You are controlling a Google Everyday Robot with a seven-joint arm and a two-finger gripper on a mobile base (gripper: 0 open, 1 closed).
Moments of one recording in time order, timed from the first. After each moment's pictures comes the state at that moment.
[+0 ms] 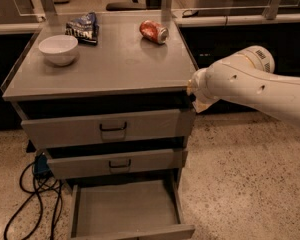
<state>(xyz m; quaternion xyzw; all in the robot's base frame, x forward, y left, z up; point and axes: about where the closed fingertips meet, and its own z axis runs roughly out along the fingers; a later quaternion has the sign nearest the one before) 0.667 -0.141 0.789 -0.80 0.47 -0.28 0.25</state>
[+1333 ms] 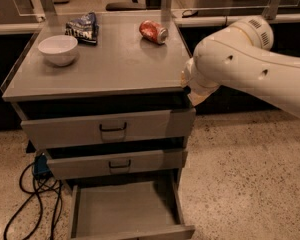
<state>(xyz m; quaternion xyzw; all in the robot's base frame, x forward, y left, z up) 0.634 -0.118 0.838 -0.82 0.46 -0.27 0.21</state>
